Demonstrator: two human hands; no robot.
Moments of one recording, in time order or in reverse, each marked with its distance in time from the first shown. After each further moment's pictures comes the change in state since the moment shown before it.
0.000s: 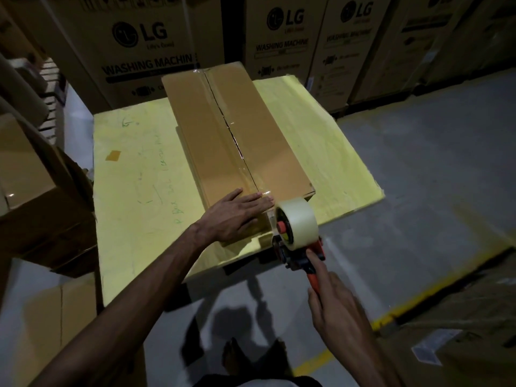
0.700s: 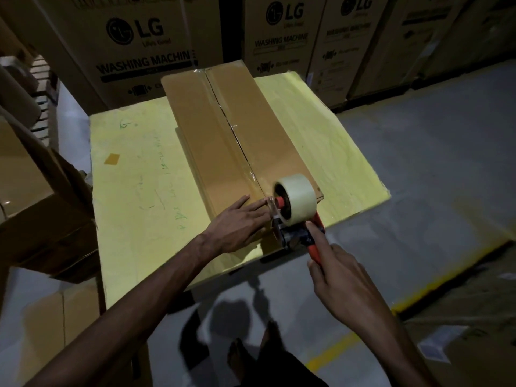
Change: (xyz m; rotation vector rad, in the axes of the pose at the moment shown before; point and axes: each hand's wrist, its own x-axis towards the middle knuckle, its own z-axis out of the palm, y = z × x) left_hand -0.006 -0.005 0.009 0.062 0.055 0.062; right_hand 0.048 -0.055 -0.043 -0.034 -0.069 0.026
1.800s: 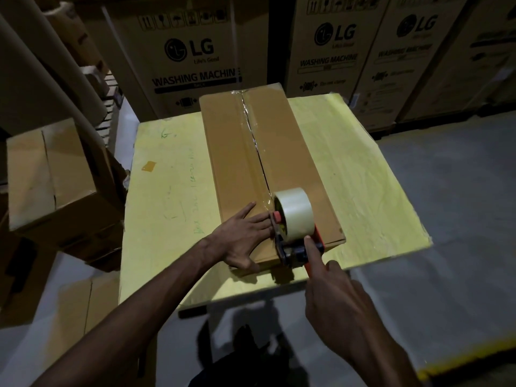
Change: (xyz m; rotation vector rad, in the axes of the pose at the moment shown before) left_hand 0.013 -0.034 -0.022 0.115 -0.164 -0.091; right_hand 0.053 -0.036 -0.044 -0.137 -0.244 -0.016
